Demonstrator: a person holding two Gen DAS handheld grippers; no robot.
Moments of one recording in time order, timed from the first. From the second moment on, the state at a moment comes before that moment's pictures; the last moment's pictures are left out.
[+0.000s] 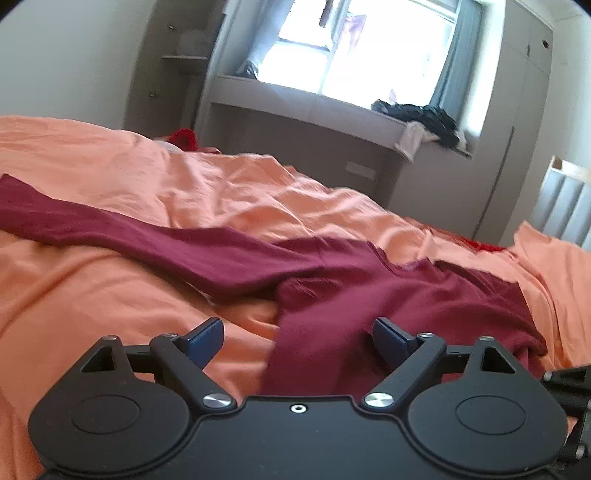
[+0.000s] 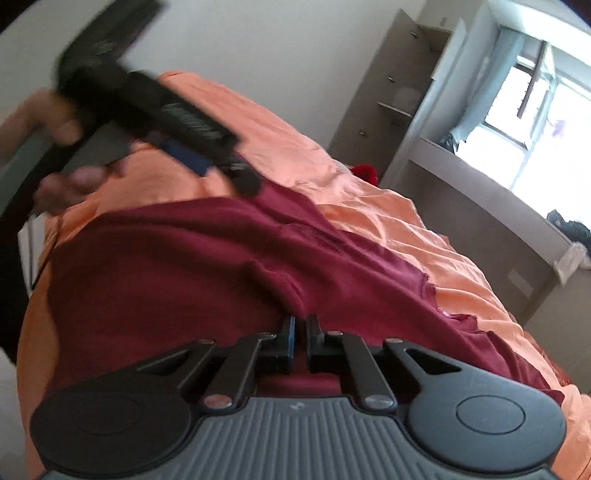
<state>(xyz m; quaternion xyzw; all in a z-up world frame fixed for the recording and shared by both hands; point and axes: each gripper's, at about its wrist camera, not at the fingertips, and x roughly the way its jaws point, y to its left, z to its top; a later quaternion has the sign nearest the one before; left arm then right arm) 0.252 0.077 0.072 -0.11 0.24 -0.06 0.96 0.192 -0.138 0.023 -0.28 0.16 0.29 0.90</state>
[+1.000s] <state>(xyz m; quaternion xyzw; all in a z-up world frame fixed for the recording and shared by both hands) 0.249 0.068 0.052 -0.06 0.25 -0.05 0.97 0.267 -0.245 0.021 -0.04 0.22 0.04 0.97</state>
